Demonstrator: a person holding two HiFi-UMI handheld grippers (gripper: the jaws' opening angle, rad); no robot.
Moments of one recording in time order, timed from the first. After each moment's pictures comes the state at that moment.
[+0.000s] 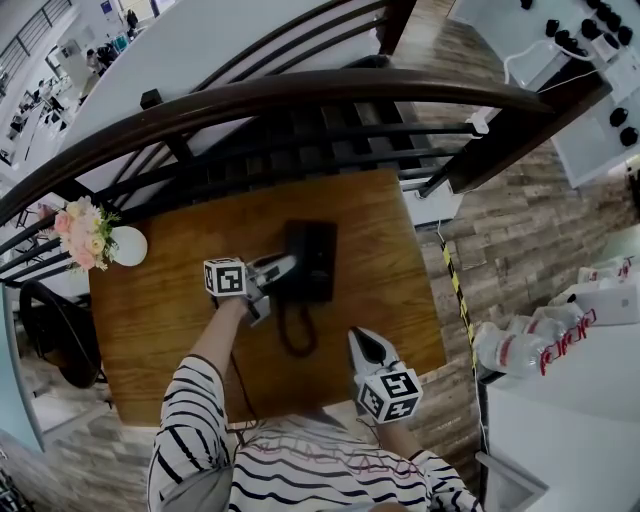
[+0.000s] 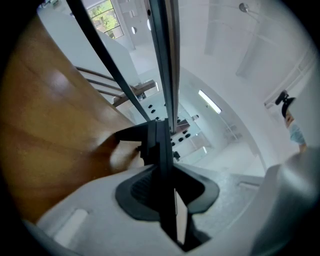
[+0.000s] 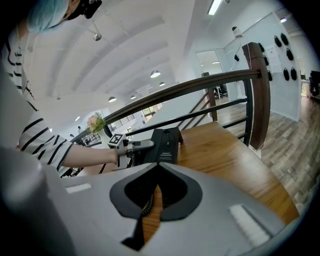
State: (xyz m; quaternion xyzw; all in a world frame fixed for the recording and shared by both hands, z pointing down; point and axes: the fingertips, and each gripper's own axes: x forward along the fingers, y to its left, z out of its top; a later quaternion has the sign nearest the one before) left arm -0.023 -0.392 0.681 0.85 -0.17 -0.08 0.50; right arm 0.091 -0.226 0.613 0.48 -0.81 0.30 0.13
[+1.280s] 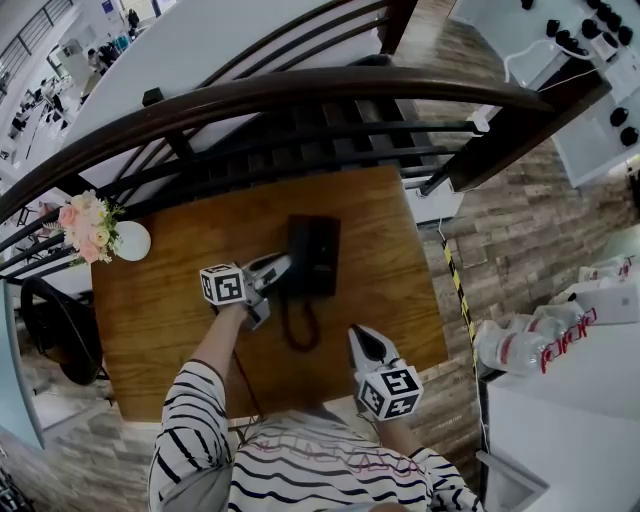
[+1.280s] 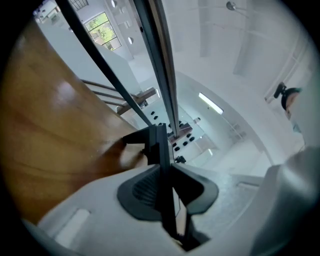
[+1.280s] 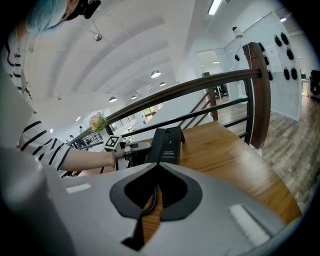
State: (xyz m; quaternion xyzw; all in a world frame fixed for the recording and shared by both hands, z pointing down) left arm -0.041 -0.376 0.679 0.85 -0.22 -0.09 0.47; right arm 0.087 -0.217 0.610 0.48 -0.81 0.30 0.13
